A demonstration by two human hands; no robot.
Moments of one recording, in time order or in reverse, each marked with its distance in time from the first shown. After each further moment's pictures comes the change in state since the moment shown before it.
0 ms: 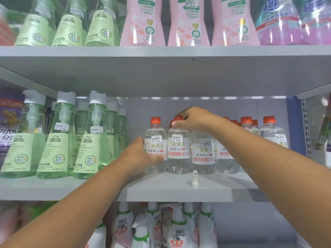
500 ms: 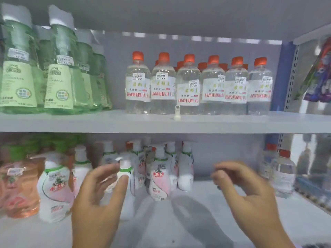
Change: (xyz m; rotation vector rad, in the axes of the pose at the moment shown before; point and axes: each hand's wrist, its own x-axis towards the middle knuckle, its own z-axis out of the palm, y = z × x) left_hand -0.212 -0.086 0.100 -0.659 0.496 0.070; right_hand -0.297 0.053 0.152 0.681 0.573 0.050
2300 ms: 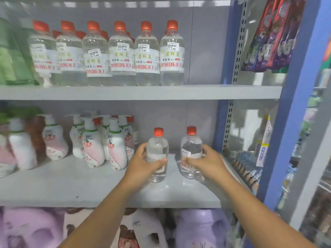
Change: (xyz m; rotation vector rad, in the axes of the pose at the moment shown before) left_hand -0.120 -0.016 0.284 0.184 -0.488 -0.449; right_hand 0.044 0.220 -0.192 0.023 -0.315 0.694
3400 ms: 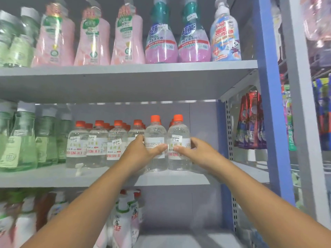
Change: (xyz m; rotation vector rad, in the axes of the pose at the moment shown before) left_hand 0.062 0.242 -0.083 0.374 0.180 0.328; right_hand 0.028 -0.252 -0.036 -0.140 -0.117 -0.434
